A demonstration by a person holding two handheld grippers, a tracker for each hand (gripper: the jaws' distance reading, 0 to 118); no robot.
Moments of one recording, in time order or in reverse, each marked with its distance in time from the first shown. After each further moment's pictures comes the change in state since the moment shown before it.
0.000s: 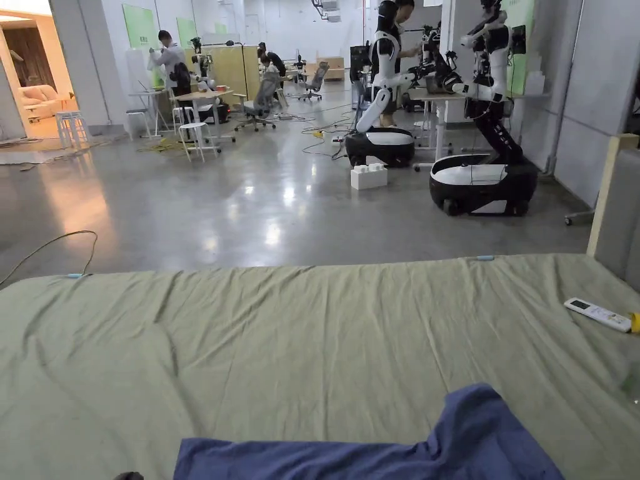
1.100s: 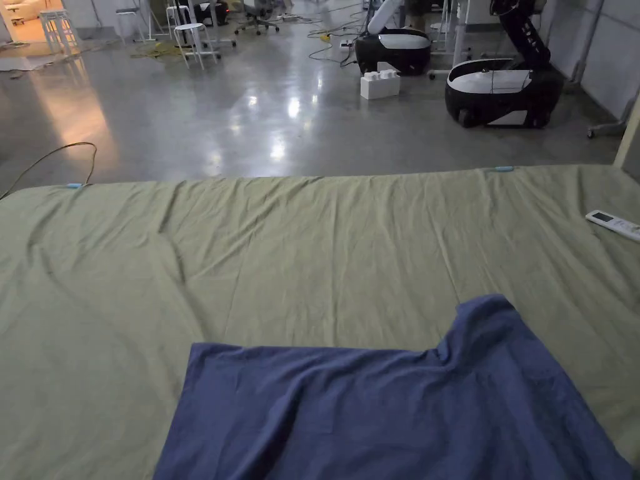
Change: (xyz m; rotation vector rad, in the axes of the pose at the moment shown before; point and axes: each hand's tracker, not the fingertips) left arm -0.101 -0.230 -0.016 -0.643 0.177 0.721; right arm 0.112 -0.196 -0.035 -0.538 -0.214 -0.522
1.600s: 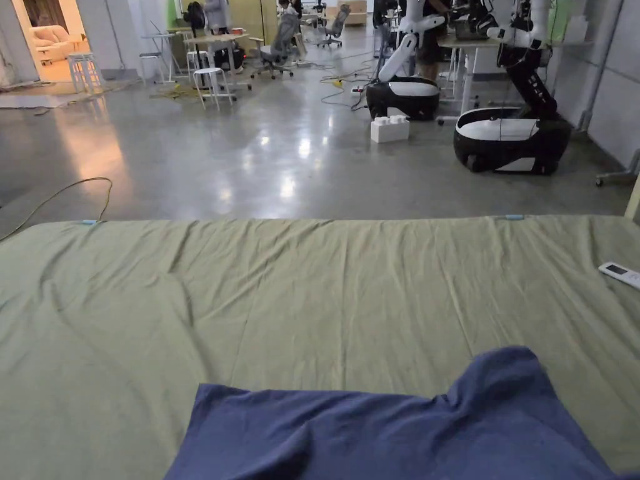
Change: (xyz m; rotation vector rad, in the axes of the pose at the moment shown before) left arm 0.071 0.053 0.054 0.431 -0.249 -0.173; right arm -0.075 0.074 0.062 0.488 0.199 0.166
